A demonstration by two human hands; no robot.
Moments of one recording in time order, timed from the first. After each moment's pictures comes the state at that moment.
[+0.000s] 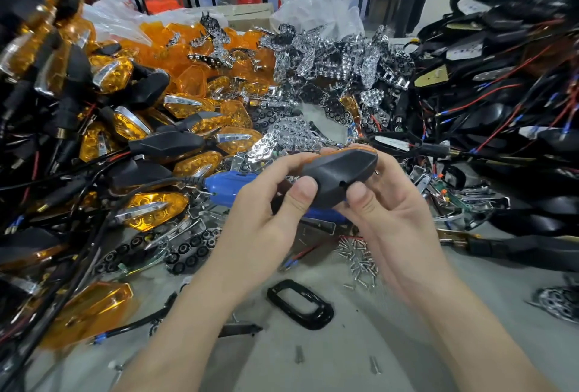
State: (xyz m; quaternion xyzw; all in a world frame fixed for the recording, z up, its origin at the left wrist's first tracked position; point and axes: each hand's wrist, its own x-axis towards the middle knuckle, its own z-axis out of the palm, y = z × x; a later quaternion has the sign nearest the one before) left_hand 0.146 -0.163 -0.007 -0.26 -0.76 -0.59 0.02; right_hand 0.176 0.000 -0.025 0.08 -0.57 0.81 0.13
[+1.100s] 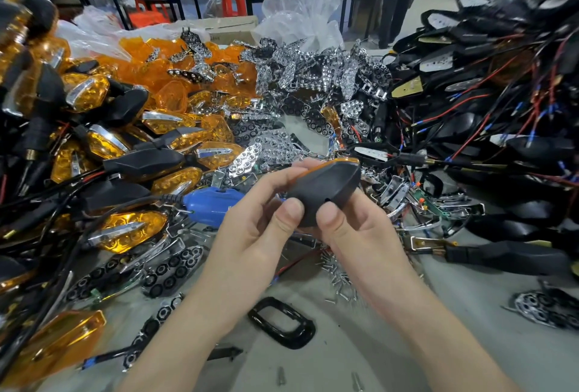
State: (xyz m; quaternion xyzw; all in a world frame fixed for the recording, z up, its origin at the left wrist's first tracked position) left_hand 0.149 -0.152 -0.009 -0.27 -0.70 -0.66 0.00; right_hand 0.175 -0.002 -0.029 0.09 -0.58 0.80 0.09
